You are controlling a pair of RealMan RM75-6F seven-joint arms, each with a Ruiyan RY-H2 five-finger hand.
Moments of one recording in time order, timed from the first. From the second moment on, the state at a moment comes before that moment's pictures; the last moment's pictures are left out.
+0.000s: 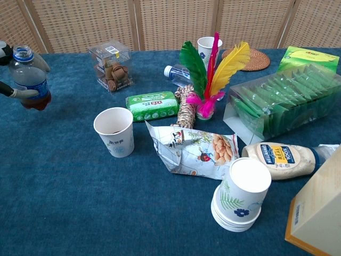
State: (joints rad) left arm -0.57 -1.52 -0.06 -0.92 1.54 1.13 -0.58; right arm 0.07 -0.99 0.05 -1.82 -1.51 1.46 -0.02
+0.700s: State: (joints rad) left arm -0.69 -1.34 -0.06 -1.30 1.50 0.94 0.02; right arm 0.07 -0.97 0.05 -1.82 -1.52 1.46 0.02
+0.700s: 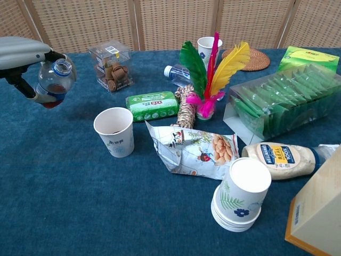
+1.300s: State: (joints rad) left arm -0.78 -1.31 -0.11 -1.48 1.33 0.85 0.47; right arm 0.06 -0.96 0.05 -1.82 -1.53 1.48 0.06
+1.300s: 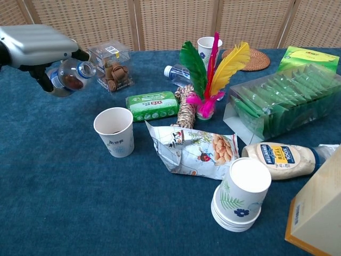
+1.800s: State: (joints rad) left arm -0.84 -1.40 -0.09 -1.50 1.24 0.84 0.73; right arm 0.06 -0.94 0.05 -1.81 -1.54 1.49 0.11
